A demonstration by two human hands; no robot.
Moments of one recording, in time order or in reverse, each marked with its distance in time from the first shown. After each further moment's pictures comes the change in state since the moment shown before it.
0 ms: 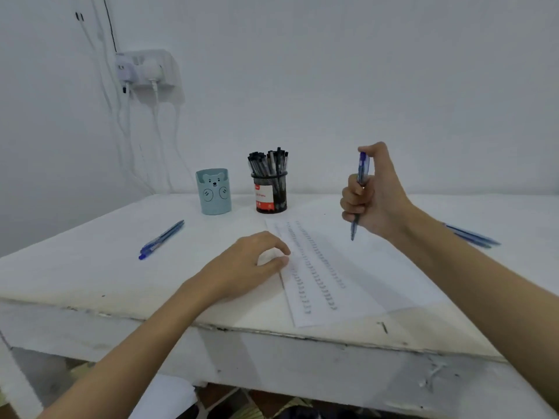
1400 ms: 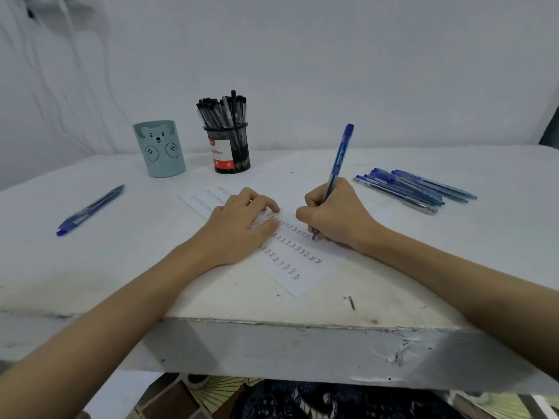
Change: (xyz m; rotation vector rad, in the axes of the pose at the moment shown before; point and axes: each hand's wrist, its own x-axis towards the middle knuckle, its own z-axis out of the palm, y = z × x) left_hand 0.054 0.011 0.051 0.096 -0.030 -0.004; right_hand -0.002 0.076 -0.028 -0.751 0.083 -0.300
